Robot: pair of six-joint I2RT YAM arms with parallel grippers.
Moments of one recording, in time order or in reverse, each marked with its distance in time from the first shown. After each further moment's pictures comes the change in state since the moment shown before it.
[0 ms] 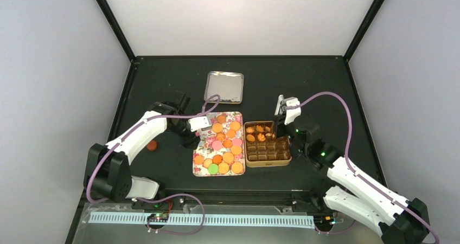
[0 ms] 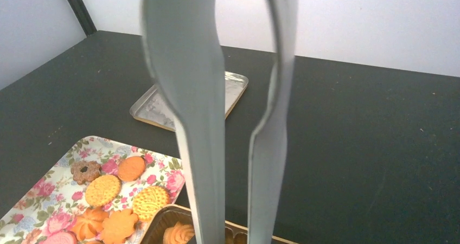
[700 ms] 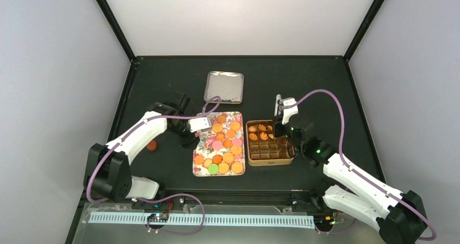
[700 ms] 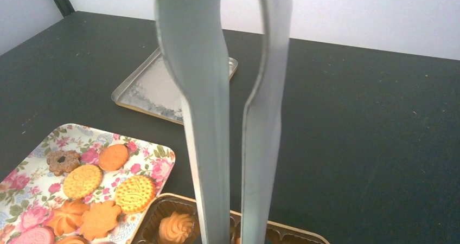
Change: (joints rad) left arm 0.000 0.000 -0.010 0.006 -0.018 0.039; right arm 0.000 0.071 -0.006 0.017 0.032 0.013
